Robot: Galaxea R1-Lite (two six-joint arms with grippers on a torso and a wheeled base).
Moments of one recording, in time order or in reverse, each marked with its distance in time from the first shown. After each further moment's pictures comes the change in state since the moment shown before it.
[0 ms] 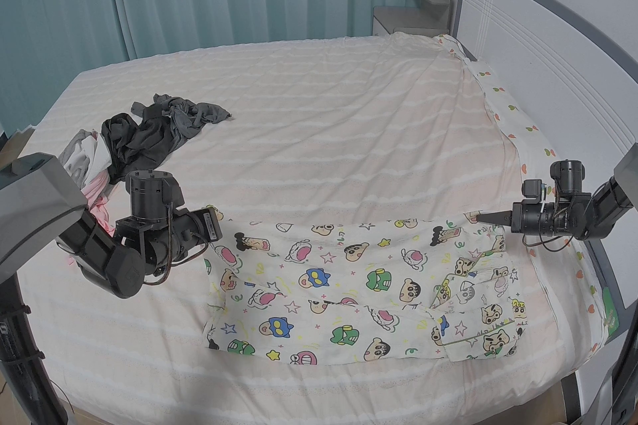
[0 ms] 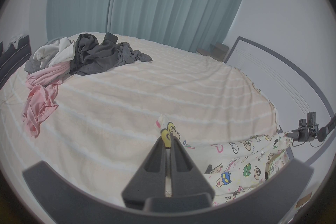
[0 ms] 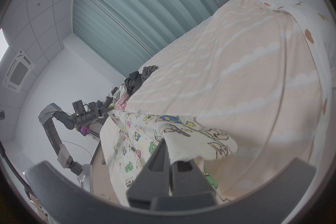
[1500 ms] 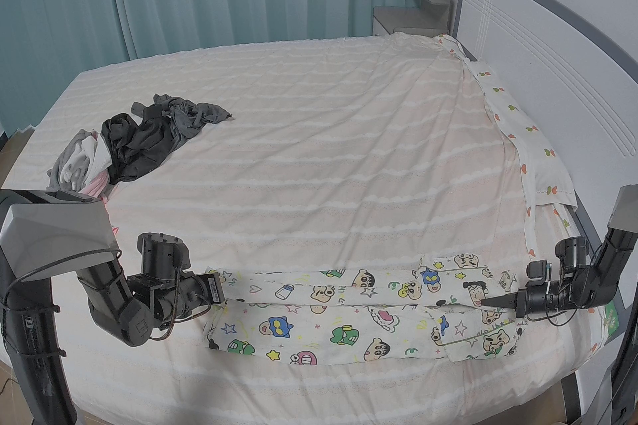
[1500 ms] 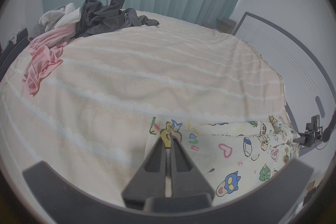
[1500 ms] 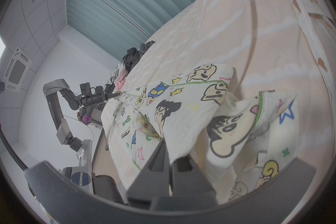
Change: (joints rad) left arm -0.012 0.158 0.245 -0.200 -0.016 -0.013; right arm -0.064 0.085 0.506 -0.282 0.030 -0.217
